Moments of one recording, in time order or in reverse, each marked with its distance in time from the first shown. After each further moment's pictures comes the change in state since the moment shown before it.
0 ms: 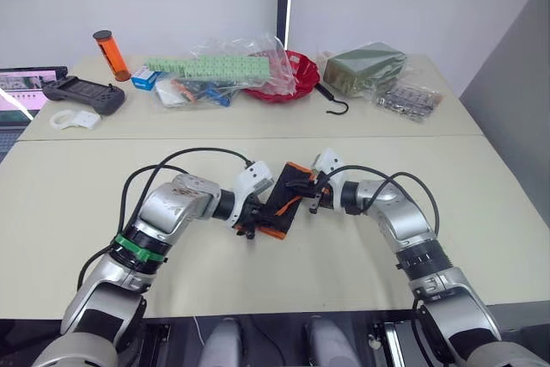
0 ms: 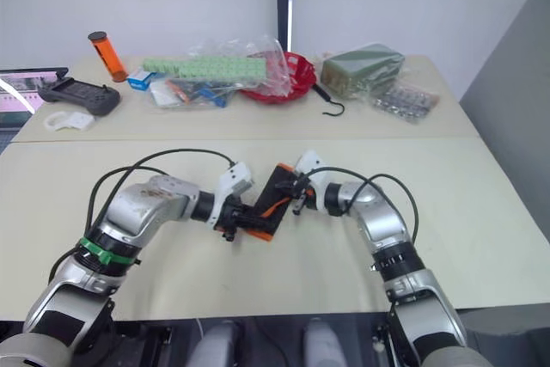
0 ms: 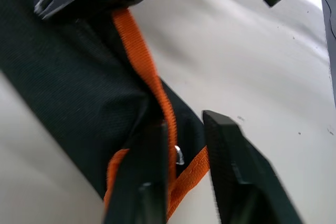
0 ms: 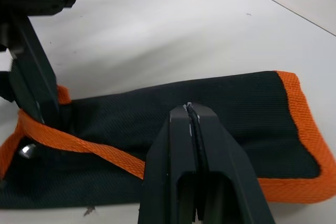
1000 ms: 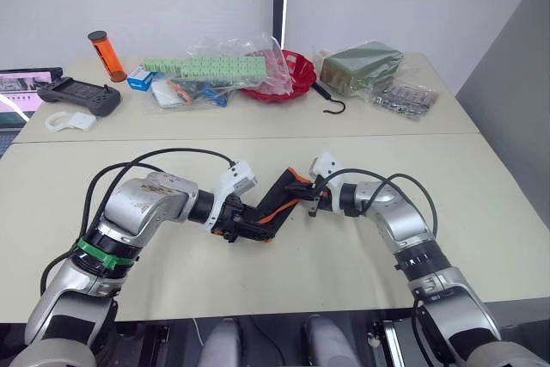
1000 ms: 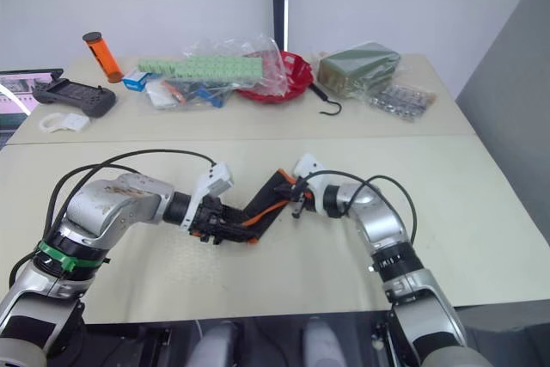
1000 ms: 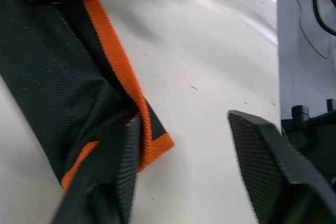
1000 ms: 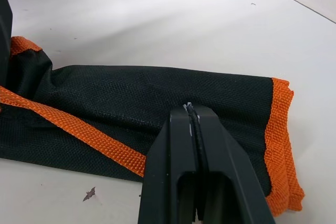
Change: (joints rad) left arm 0.026 0.140 0.046 -0.133 -0.147 0.091 -0.084; right arm 0.001 0.002 0.029 0.008 -0.015 -0.012 0.019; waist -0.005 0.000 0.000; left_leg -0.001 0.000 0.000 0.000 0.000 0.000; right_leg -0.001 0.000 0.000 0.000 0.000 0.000
